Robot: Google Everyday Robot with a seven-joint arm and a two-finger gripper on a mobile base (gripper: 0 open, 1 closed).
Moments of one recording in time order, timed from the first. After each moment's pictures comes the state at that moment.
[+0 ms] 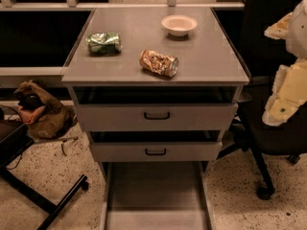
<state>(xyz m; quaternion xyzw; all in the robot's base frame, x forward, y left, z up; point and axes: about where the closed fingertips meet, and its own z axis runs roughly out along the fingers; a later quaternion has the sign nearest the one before) 0.438 -0.210 0.999 -0.60 0.77 -0.06 0.19</state>
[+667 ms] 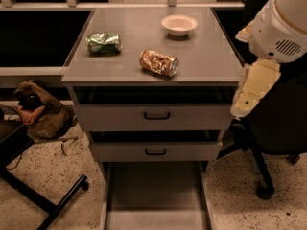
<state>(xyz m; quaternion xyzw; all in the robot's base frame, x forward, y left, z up) 0.478 -0.177 0.973 -0.61 0.77 -0.03 0.20</state>
